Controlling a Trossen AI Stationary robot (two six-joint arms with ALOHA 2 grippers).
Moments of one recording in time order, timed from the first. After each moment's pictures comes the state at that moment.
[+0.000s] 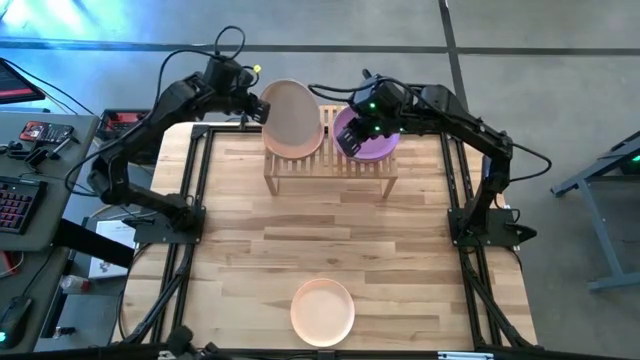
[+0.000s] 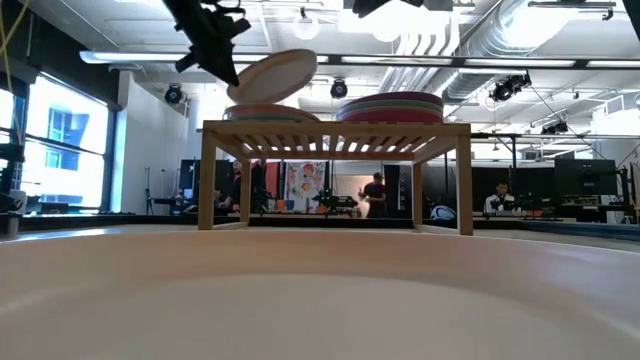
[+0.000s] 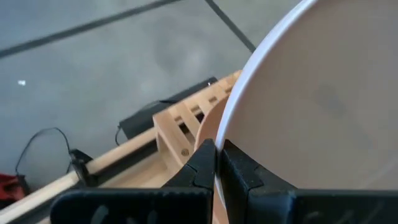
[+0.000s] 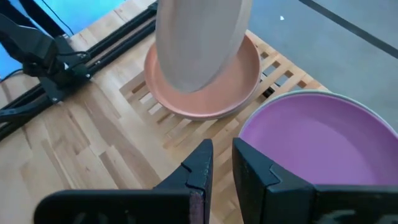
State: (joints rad) left arm 0.80 1.36 1.45 -0.83 -0.03 -0.21; right arm -0.24 1.80 2.31 -1.32 0.21 0.41
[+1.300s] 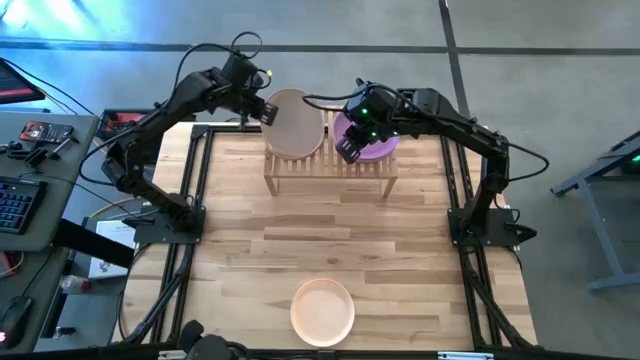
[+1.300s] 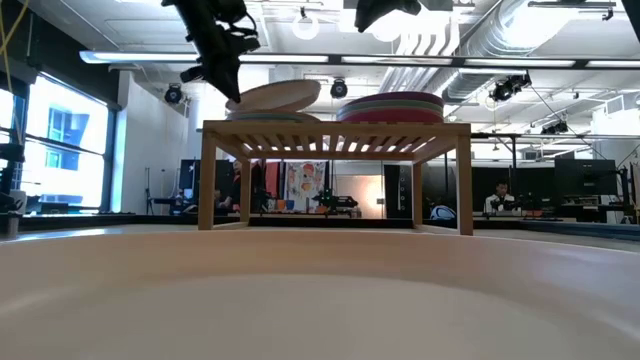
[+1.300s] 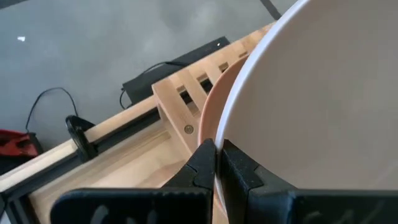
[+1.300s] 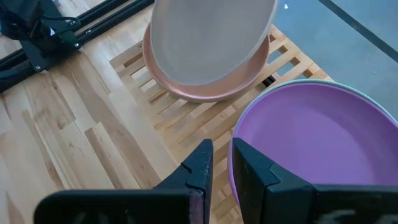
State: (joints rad) left arm 0.80 1.50 1.56 -0.99 -0.03 -0.23; right arm -0.24 1.80 2.24 -1.33 0.19 0.33
